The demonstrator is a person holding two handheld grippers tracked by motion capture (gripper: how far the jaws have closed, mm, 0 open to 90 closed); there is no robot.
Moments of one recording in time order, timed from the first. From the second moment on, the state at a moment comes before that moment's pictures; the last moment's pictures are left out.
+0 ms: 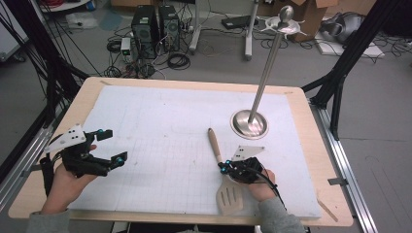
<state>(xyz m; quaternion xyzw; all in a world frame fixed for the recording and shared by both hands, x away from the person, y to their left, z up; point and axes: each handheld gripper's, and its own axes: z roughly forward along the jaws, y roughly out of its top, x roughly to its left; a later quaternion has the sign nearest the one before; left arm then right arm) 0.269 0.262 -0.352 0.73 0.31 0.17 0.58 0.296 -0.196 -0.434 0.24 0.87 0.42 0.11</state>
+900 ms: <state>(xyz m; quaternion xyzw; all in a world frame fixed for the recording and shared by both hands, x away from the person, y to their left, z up) 0.270 0.261 -0.354 0.74 0.31 0.17 0.58 0.295 -0.184 -0.441 0.22 0.90 0.37 0.09</state>
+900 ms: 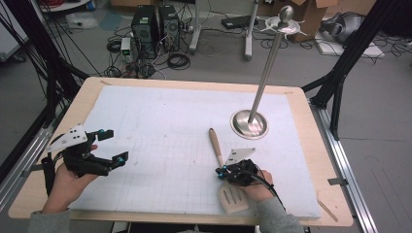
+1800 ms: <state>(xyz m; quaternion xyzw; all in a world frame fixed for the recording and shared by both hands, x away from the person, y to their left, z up) 0.269 0.262 -0.353 0.74 0.31 0.17 0.58 0.292 -0.191 -0.436 0.21 0.91 0.36 0.09</state>
